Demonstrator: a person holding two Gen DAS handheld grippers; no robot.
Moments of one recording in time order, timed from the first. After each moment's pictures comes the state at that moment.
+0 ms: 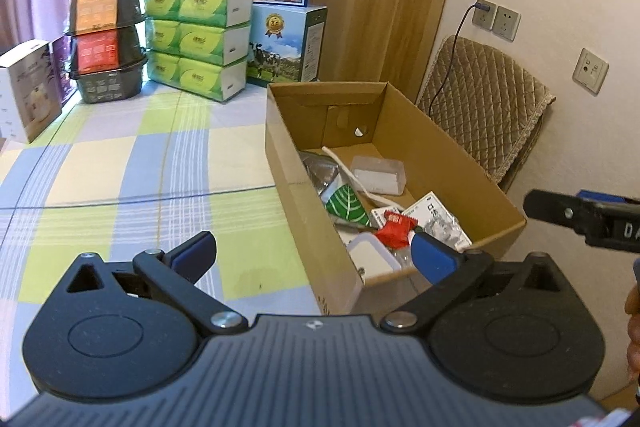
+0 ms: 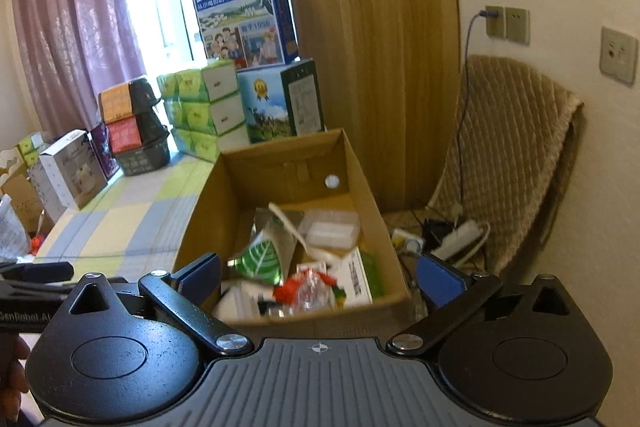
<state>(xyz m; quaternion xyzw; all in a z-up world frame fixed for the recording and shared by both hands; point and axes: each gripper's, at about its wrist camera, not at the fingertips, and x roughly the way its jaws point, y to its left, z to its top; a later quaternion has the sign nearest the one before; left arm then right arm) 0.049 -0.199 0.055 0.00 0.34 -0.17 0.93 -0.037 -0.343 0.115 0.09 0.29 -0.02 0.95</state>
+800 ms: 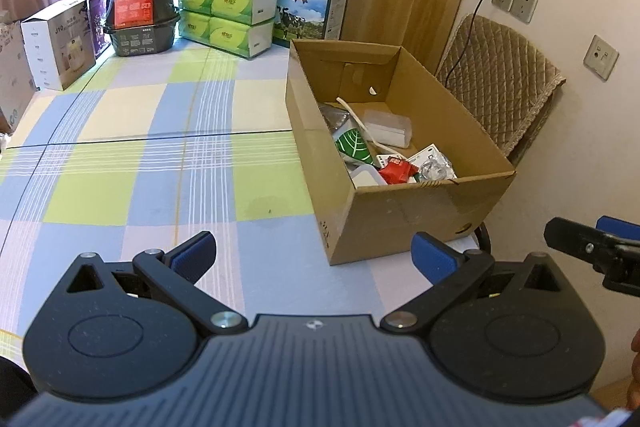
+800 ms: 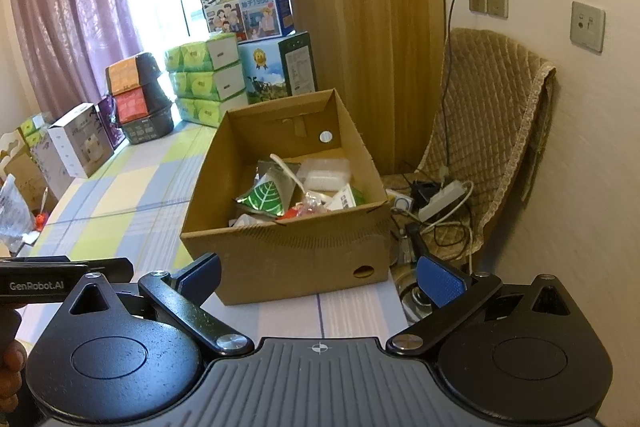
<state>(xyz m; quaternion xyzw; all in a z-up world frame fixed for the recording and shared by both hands) -0.010 -0.192 0.054 -0.02 0.38 -0.13 0.91 -0.106 -0.329 0.115 0.08 0.32 -0.03 0.94</state>
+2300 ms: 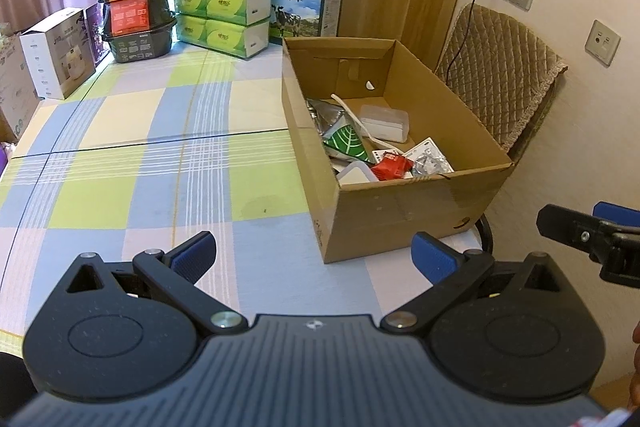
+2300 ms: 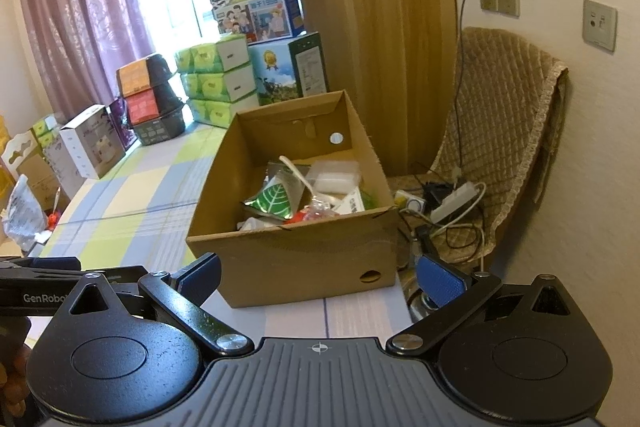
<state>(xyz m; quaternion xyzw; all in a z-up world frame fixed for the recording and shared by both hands) -0.012 -0.214 0.058 0.01 0.39 -0.12 0.91 -0.103 -0.342 0.115 0.10 0.32 -0.01 0.94</state>
